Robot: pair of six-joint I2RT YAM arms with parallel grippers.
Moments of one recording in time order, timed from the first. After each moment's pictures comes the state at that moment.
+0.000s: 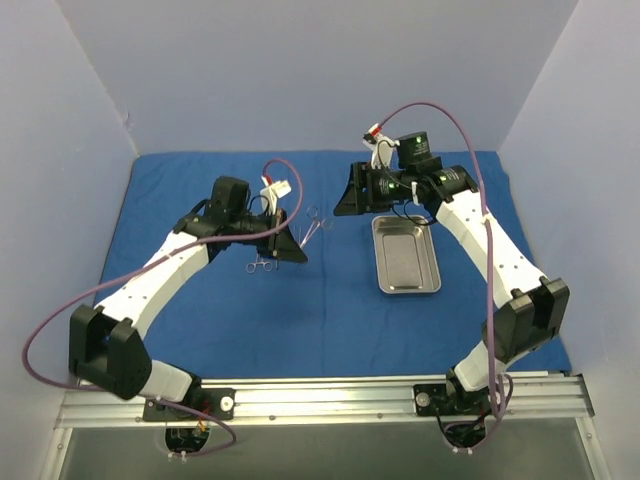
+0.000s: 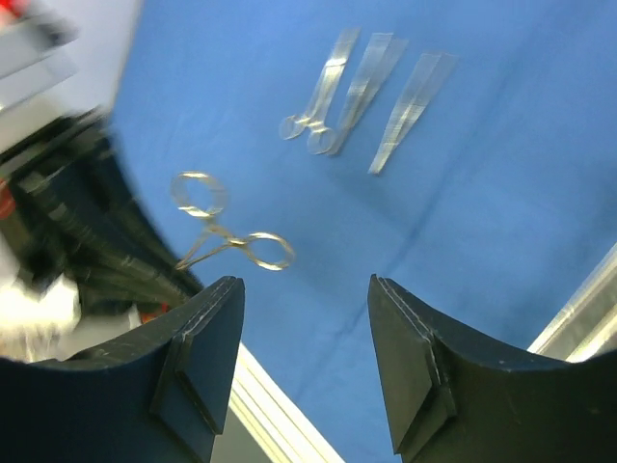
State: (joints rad) left arm -0.43 1.47 1.24 -0.52 0.83 -0.41; right arm 0.40 1.61 1.60 -0.72 -0.52 0.34
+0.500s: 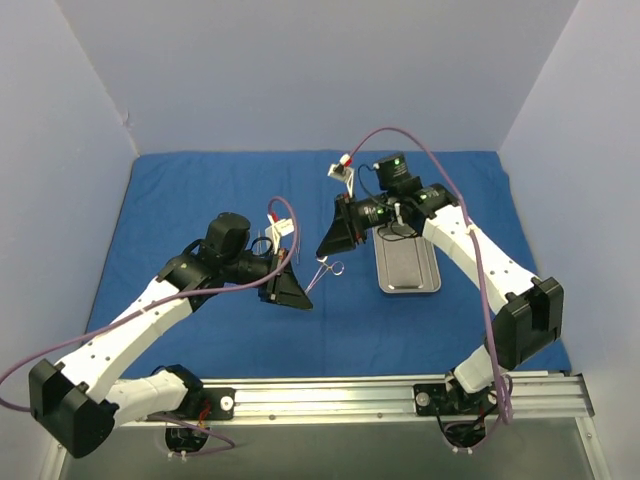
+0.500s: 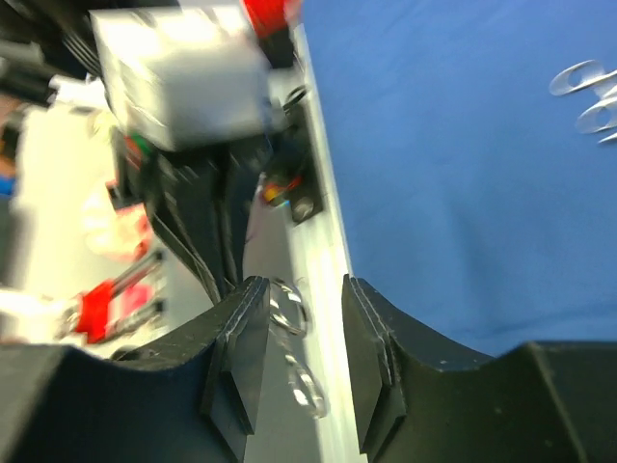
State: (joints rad) left arm -0.64 1.14 0.99 -0.49 0.86 -0.67; right arm 0.48 1.56 1.47 -0.64 -1.08 0.13
